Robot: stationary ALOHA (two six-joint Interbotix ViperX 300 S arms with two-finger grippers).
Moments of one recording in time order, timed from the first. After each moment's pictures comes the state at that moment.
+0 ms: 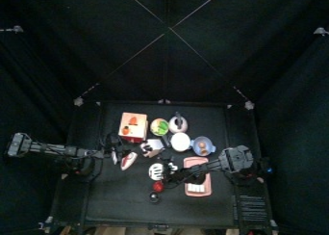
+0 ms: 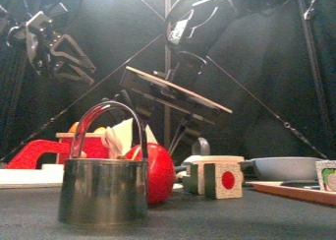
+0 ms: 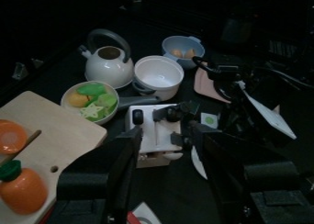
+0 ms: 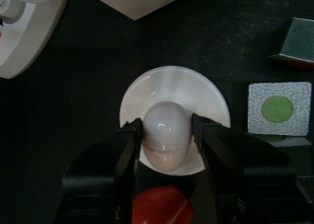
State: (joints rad) left arm -0.03 -0.78 1.14 1.65 0.33 -1.89; right arm 0.18 0.39 0.15 -0.60 0.72 2.04
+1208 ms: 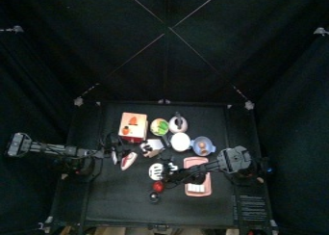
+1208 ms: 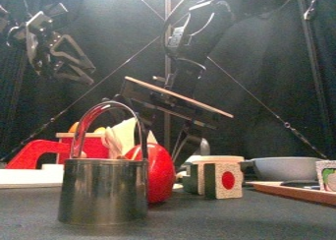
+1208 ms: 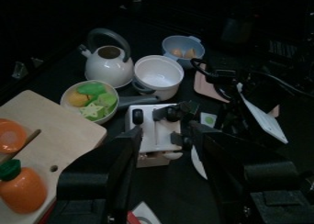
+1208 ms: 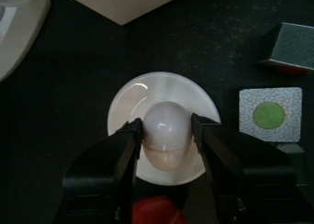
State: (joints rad) left arm -0.03 -0.78 1.14 1.64 0.33 -1.89; right arm 0.18 0.41 0.14 -0.61 0.75 2.04
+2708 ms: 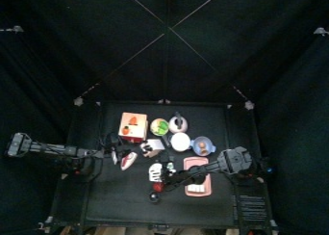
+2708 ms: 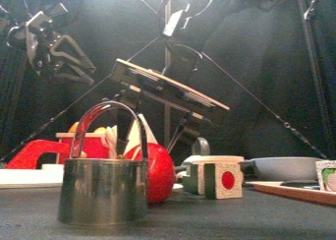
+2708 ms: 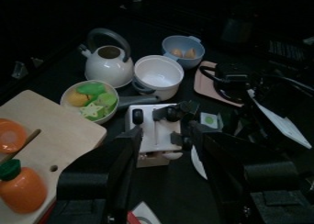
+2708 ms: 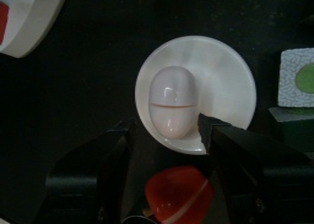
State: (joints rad) left arm -0.03 -0.78 1.14 1.64 0.33 -1.89; right arm 0.23 0.41 0.11 -0.54 0.68 2.03
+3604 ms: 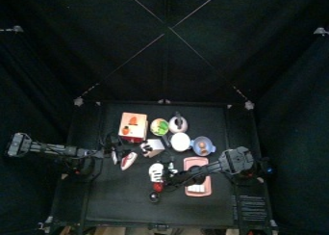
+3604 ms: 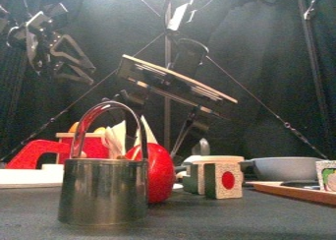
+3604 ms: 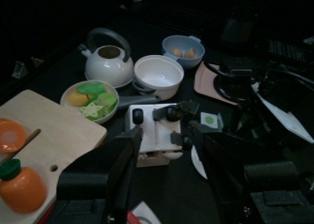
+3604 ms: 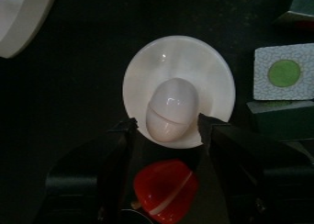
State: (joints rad) left arm -0.03 -0.78 1.14 1.64 0.33 -1.89; right arm 0.23 0.38 0.14 -0.54 0.76 2.02
